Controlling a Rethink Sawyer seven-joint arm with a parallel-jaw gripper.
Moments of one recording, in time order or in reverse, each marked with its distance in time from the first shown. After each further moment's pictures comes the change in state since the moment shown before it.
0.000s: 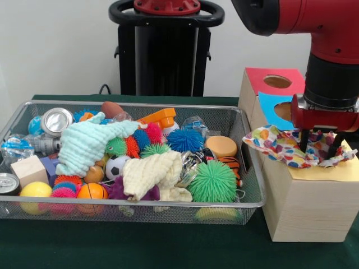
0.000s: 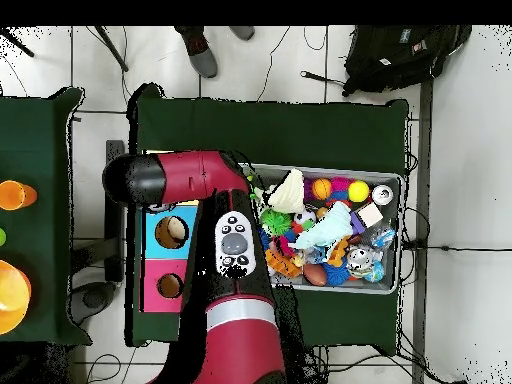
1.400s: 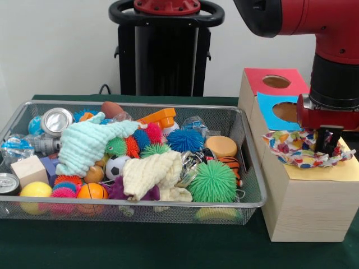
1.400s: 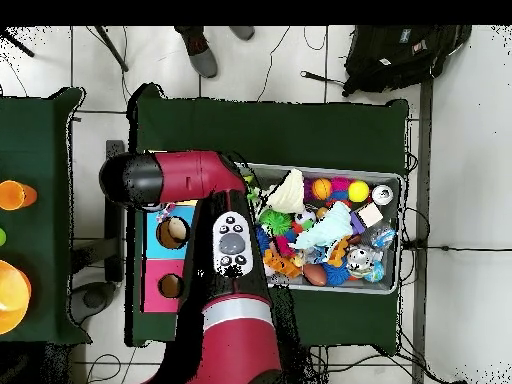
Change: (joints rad) arm 0.009 0.004 0.000 0.000 0.037 0.000 0.000
